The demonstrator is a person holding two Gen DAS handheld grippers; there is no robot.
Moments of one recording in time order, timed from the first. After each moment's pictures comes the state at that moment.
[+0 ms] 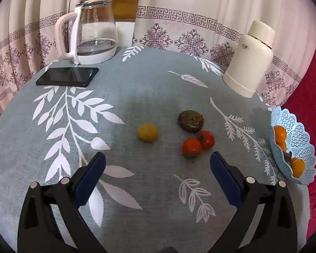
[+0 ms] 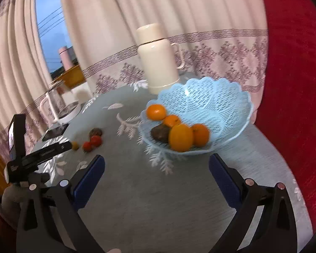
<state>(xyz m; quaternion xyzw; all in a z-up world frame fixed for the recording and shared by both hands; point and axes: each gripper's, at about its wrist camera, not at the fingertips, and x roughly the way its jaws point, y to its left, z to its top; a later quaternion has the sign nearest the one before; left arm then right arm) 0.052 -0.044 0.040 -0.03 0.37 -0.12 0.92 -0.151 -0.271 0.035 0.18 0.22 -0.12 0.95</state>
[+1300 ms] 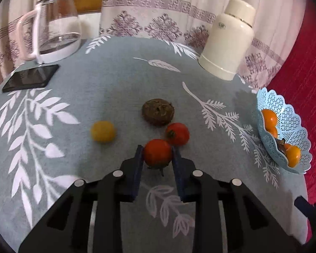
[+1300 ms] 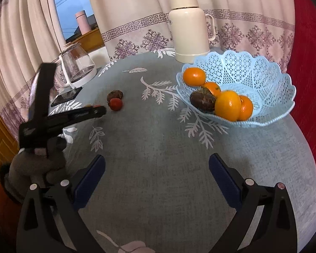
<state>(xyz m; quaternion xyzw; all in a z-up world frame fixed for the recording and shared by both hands) 0.067 -0.083 0.022 -0.01 0.39 -0.19 0.90 -0.117 -0.228 0.014 0.14 0.31 -0.06 0.94</state>
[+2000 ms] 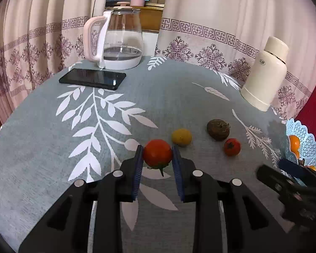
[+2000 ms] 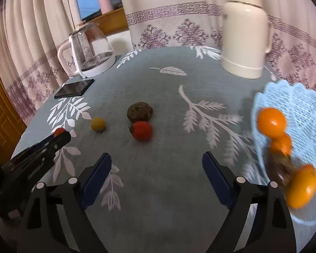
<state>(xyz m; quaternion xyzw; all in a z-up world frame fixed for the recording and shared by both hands) 0.045 -0.011 0.032 -0.05 0.33 -0.07 0.94 0.016 -0.190 0.019 0.08 0.35 0.01 0.93</state>
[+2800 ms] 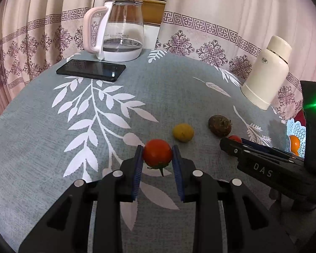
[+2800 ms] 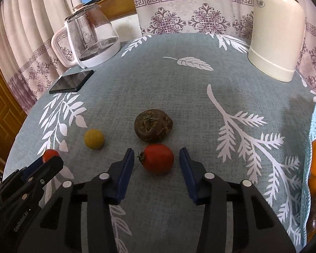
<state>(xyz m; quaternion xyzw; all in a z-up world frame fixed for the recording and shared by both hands) 0.051 -0.009 0.027 -0.06 0.35 -0.07 0.93 0.086 -0.169 0.002 0.08 0.39 0.04 0.92</state>
